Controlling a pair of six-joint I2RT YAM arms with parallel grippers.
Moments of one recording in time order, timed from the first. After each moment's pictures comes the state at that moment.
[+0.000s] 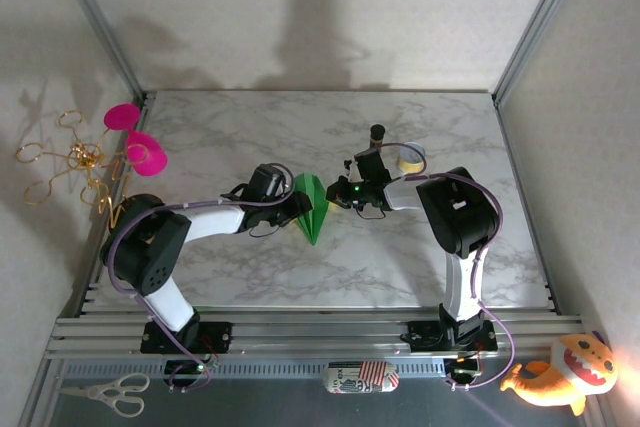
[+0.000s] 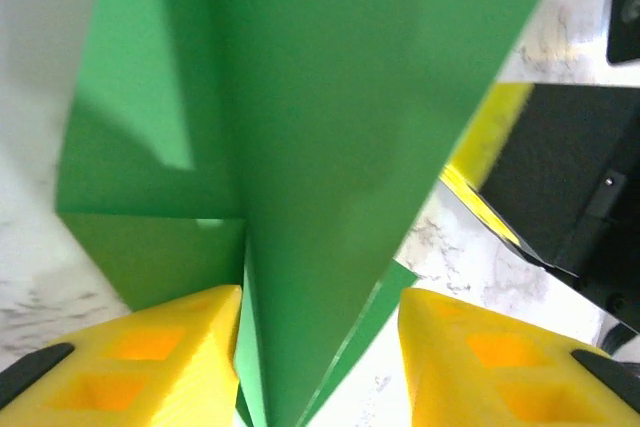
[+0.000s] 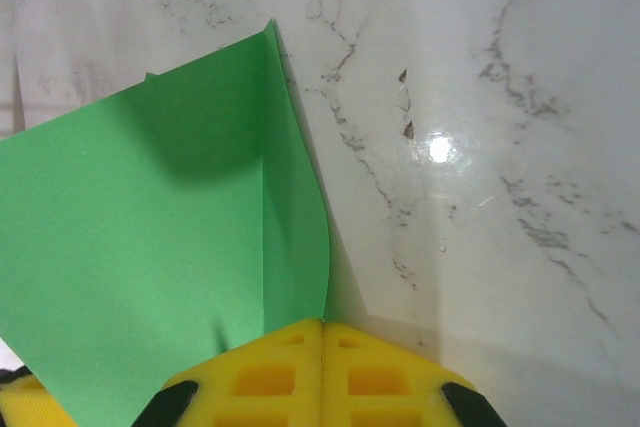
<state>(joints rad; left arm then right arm) -0.53 1.68 0.80 0.04 0.32 -0.98 0.51 1.98 1.01 0.14 -0.55 0.77</state>
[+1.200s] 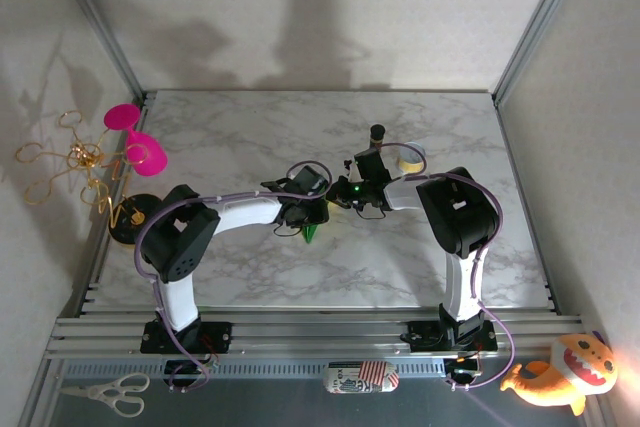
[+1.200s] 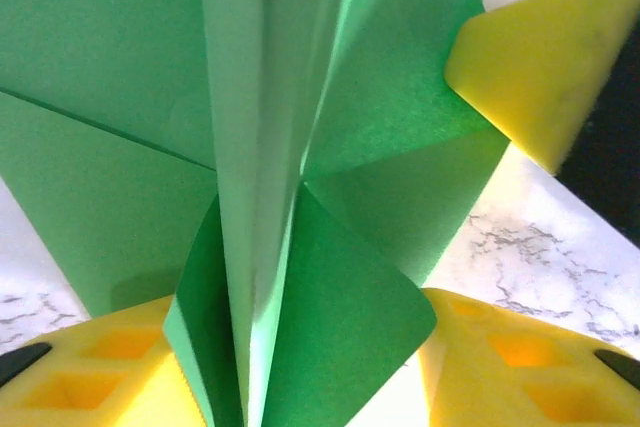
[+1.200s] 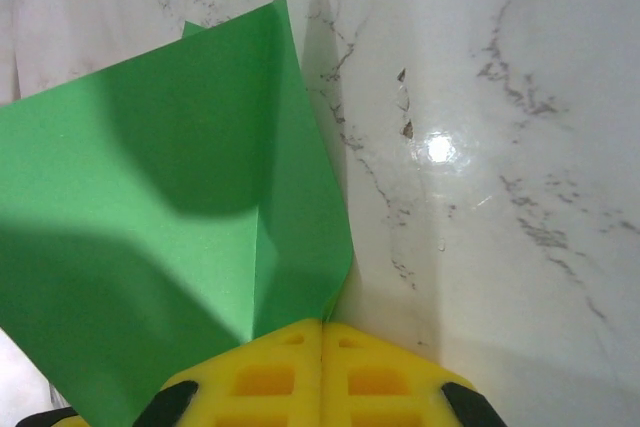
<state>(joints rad) -0.72 1.85 1.10 -0.36 -0.03 -0.88 0.51 1.98 1.01 0.14 -0.54 0.77</state>
